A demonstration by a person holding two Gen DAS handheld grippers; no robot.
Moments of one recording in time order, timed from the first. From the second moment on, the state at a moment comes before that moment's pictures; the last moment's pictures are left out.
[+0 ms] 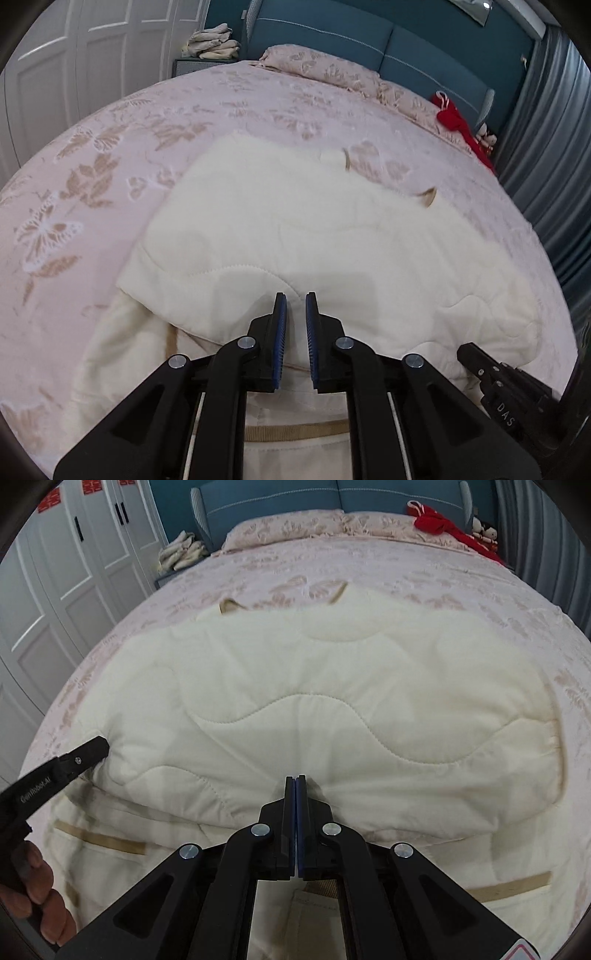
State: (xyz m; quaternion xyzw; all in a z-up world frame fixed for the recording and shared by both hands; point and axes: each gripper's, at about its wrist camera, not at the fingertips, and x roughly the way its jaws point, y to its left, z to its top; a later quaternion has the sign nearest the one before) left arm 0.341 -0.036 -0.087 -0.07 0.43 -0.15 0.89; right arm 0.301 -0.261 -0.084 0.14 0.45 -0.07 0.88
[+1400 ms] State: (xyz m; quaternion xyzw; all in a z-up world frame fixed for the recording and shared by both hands) left arm 0.292 0.024 -0.062 -0.09 0.41 -0.13 0.90; right arm 0.222 -0.293 -0.034 0.17 0.42 -0.09 0.89
